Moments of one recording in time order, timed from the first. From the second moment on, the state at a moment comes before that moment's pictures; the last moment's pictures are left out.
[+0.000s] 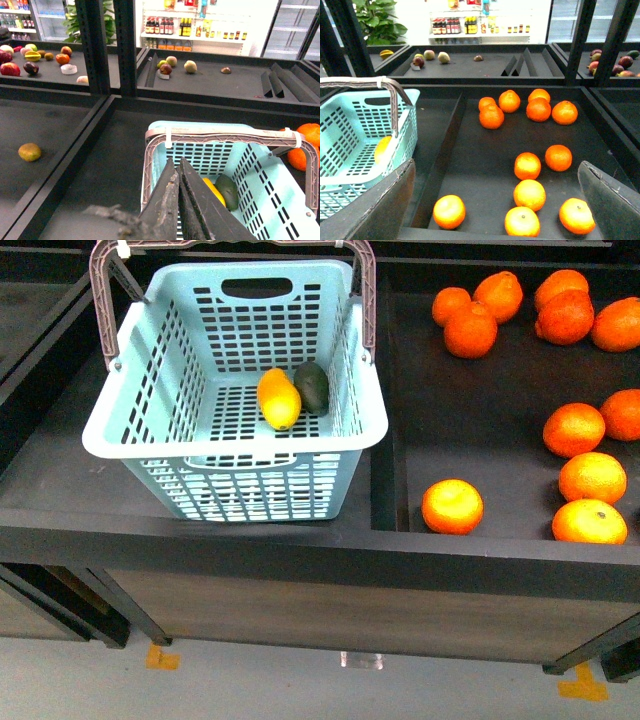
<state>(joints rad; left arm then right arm) -0.20 1.27 0.36 0.92 -0.19 -0.02 0.00 0.00 0.02 0.00 0.00 0.00</state>
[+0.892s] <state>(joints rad) 0.00 0.58 0.01 0.57 0.00 -0.01 0.00 0.00 0.02 0.00 0.00 0.00</state>
